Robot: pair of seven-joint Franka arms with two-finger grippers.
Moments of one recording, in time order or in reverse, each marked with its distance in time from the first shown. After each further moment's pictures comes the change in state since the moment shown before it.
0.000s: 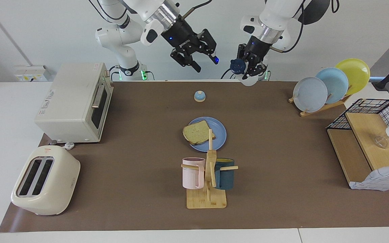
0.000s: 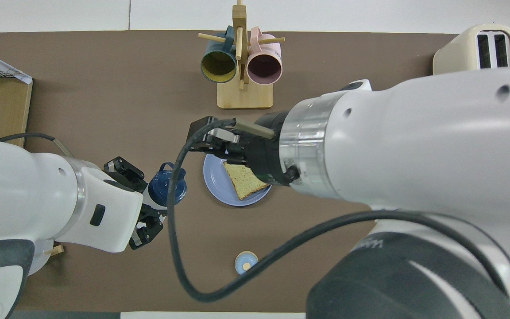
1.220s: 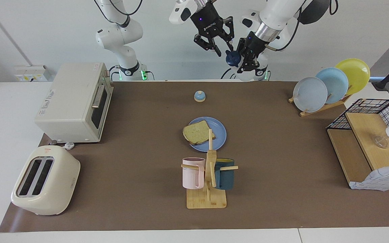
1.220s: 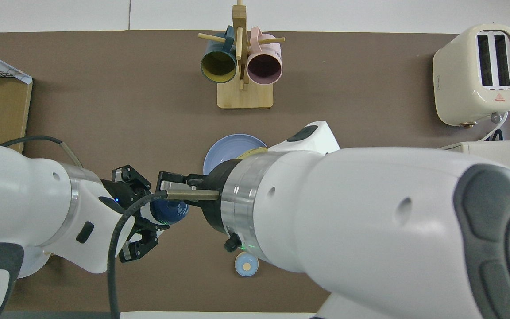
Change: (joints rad) left arm 0.001 -0.011 0.006 0.000 -0.048 -0.050 0.179; right arm 0.081 -0.023 -0.002 0.016 -0.110 -0.041 0.074
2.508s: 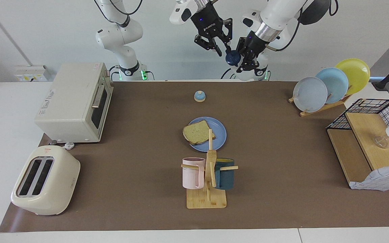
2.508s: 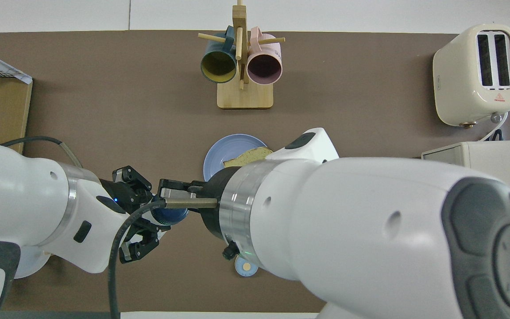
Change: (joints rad) left arm 0.001 -0.001 0.004 0.000 -0.023 -0.002 0.000; right arm 0.009 -0.013 0.002 -0.021 -0.008 -0.002 0.000
